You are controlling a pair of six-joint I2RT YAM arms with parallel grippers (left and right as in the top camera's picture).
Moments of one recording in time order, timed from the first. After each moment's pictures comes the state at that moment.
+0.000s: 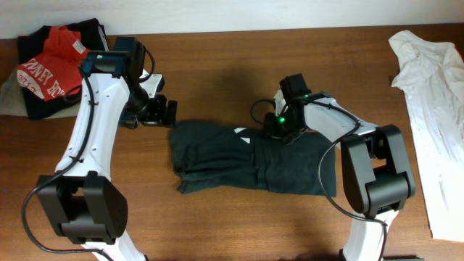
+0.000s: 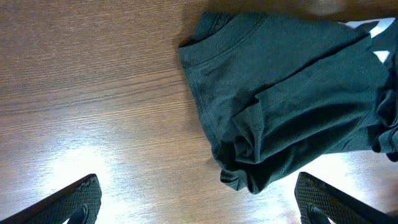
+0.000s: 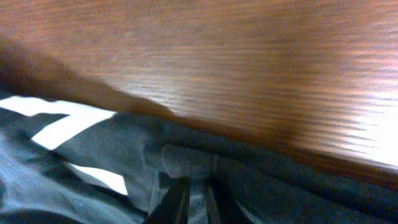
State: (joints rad) left arm -0.07 1.90 1.80 -1.43 0.10 0.04; right arm 0.25 2.05 1.32 -0.64 -0.44 0.37
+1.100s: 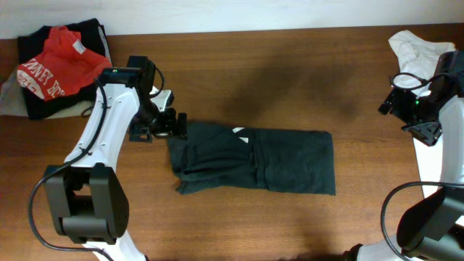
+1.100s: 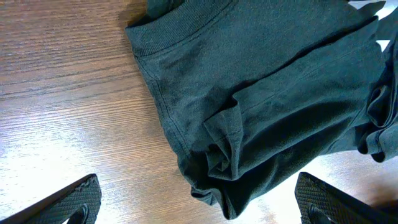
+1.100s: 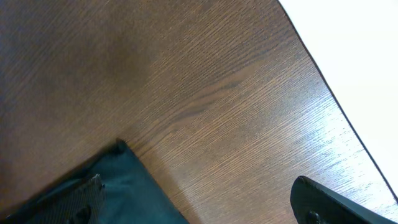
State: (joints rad) left arm -0.09 1.91 1.60 -1.30 0.21 -0.02; right arm -0.42 1.71 1.55 -1.16 -0.07 0.30
